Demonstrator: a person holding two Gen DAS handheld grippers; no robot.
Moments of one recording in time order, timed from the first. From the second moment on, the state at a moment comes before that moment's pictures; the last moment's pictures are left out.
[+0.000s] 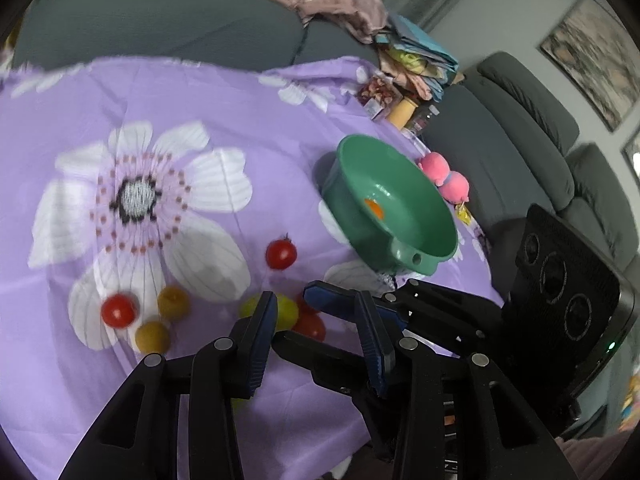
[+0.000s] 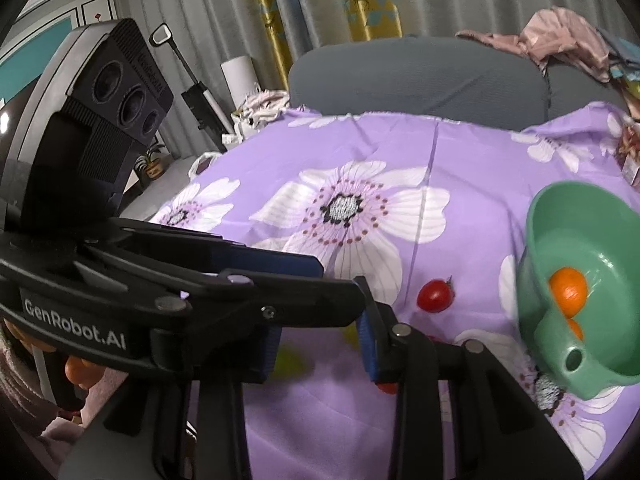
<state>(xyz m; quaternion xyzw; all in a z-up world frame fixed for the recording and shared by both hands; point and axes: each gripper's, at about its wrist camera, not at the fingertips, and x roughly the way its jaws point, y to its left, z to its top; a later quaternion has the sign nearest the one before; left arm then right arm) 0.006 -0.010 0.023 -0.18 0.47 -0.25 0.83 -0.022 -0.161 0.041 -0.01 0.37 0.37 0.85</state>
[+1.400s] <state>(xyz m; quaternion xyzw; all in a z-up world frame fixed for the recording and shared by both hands) 0.029 0.044 -0.049 -0.27 0.55 -0.20 0.77 0.023 -0.096 -0.025 -0.05 0.50 0.39 0.77</state>
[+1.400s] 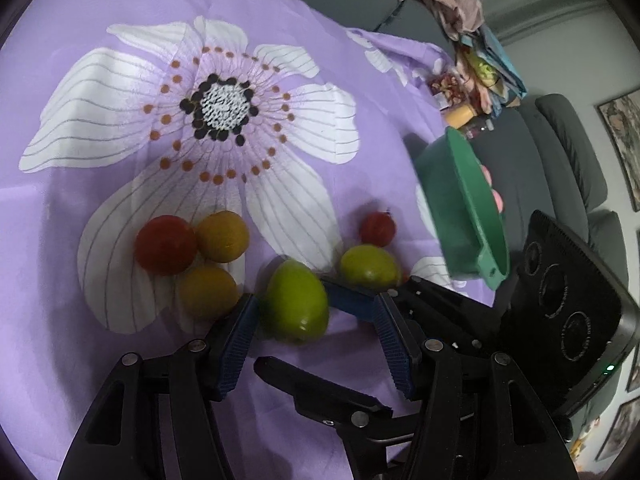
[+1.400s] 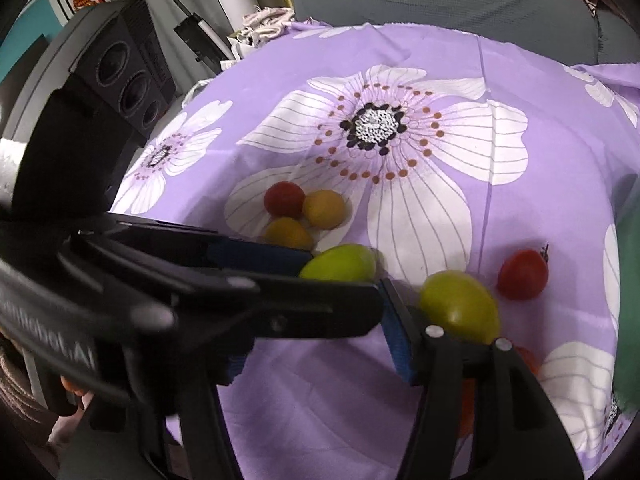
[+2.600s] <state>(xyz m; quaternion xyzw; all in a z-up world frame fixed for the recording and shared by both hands) -0.016 0.032 -0.028 -0.25 0.51 -0.21 0.79 -0.018 -0.113 -0.010 -0.05 0.46 0.38 0.80</state>
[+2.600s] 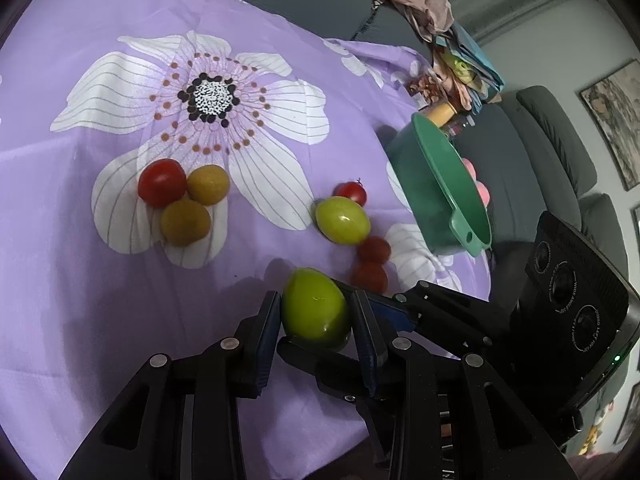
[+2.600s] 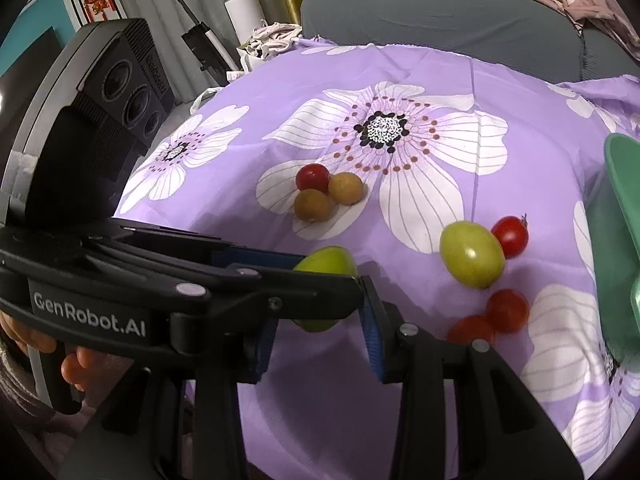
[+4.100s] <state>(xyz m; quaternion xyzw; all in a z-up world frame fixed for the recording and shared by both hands) -0.014 -0.020 0.041 -0.18 0.46 -0.24 0.84 -0.025 -0.167 0.044 -0.02 0.37 0.37 0.85</state>
